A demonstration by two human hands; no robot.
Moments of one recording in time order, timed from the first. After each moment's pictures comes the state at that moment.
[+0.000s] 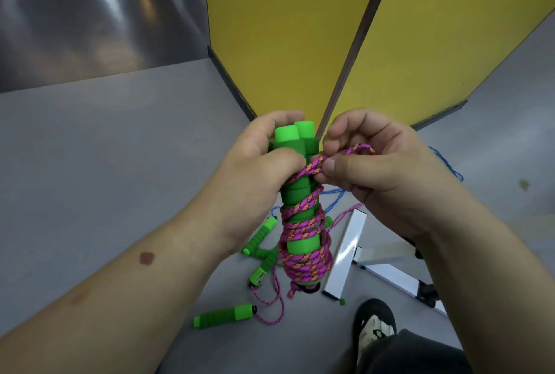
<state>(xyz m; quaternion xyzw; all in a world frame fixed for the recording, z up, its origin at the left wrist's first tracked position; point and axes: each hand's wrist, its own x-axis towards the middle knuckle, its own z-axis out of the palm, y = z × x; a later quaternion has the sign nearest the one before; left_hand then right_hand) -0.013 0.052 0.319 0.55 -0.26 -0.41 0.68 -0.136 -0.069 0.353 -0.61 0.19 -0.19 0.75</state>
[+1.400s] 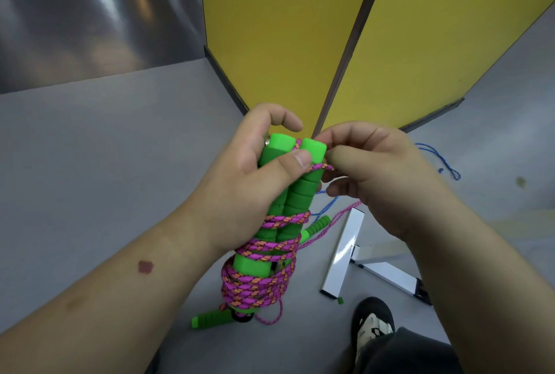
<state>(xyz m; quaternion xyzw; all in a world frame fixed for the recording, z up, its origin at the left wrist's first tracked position) -0.012 0.067 0.327 0.54 -0.39 -0.37 0.65 -0.135 -0.069 0.351 -0.68 0.30 -0.18 0.64</state>
